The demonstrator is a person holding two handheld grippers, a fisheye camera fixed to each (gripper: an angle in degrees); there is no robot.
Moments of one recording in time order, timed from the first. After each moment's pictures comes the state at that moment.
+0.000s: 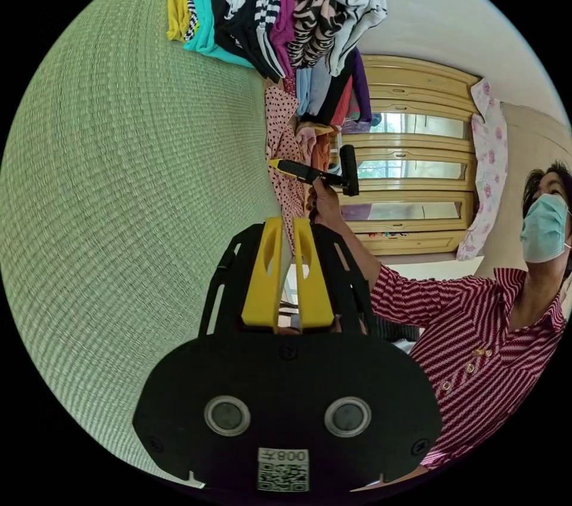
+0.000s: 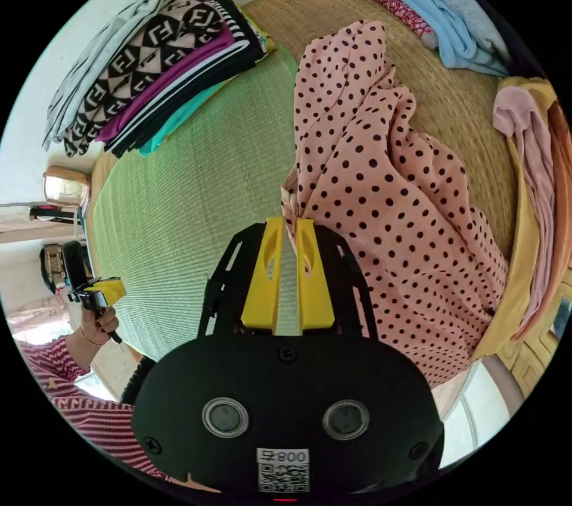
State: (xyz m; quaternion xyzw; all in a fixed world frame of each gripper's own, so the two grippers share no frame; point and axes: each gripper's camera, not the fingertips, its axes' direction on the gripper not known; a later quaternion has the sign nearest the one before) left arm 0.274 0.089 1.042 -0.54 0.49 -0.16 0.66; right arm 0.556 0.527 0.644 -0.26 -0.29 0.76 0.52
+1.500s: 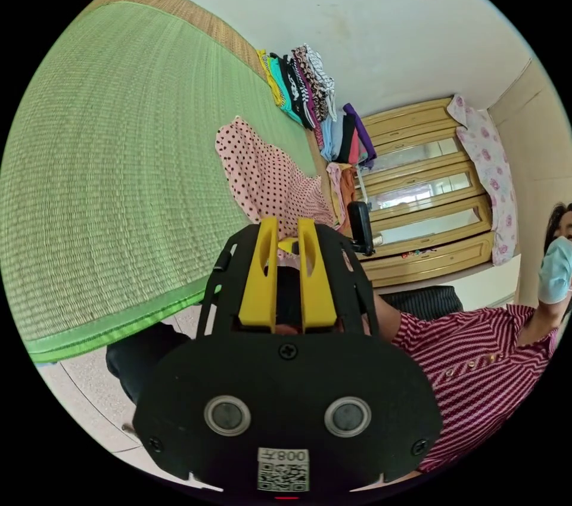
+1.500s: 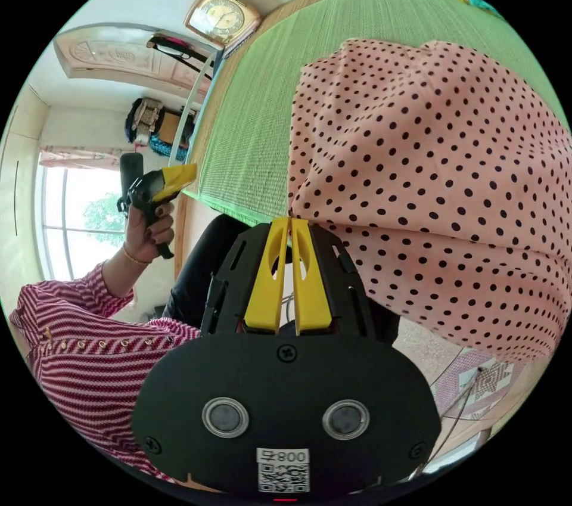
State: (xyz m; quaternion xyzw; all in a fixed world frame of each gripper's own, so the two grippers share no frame) left arm -0.039 0.266 0.695 -0.42 0.34 -0.19 0.82; right arm 0.188 0.300 0.479 -0.07 -0.52 0.61 0.59
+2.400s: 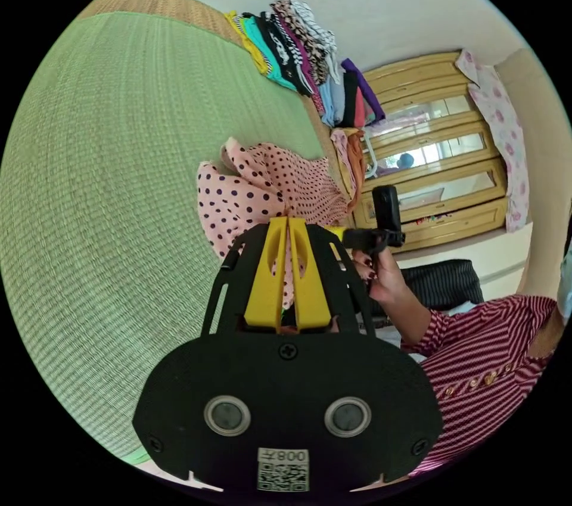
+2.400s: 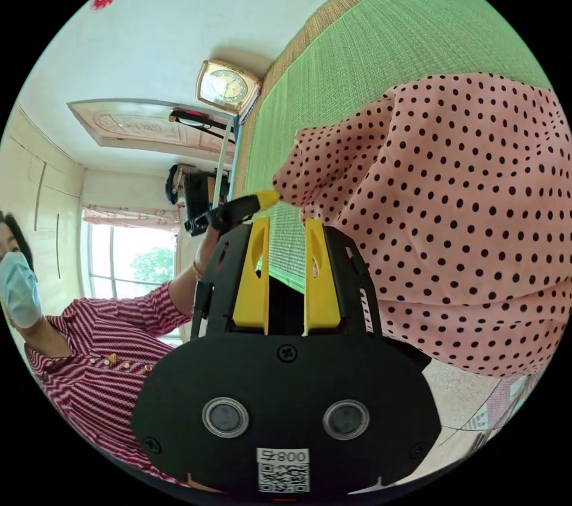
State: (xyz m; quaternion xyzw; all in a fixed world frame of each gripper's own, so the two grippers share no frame) left arm 0.026 0.330 0.786 -0.47 0.40 -0.08 0.78; right arm 0.197 0.444 0.491 0.04 -0.51 0.71 0.48
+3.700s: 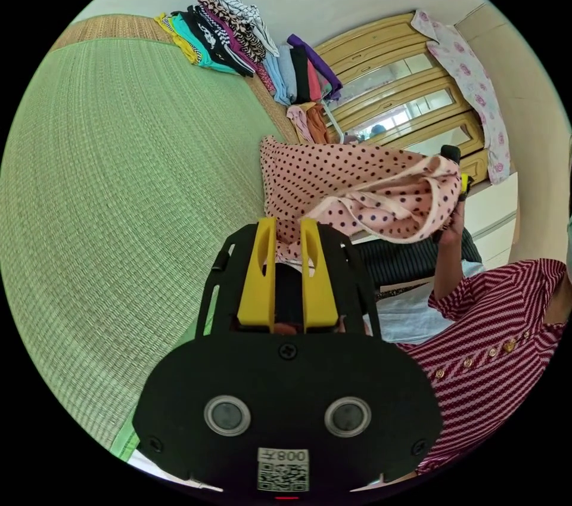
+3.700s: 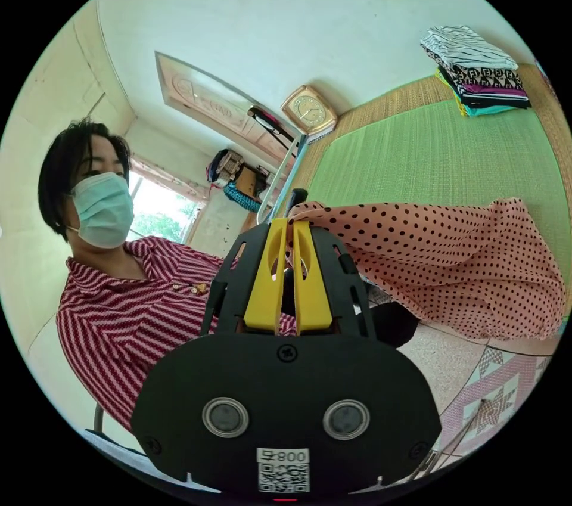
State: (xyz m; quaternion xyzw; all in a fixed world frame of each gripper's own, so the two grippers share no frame) left arm 0.060 0.420 0.773 -0.45 0.47 -0.04 0.76; right arm 0.203 0.370 0.249 0.14 -0.49 0.63 0.59
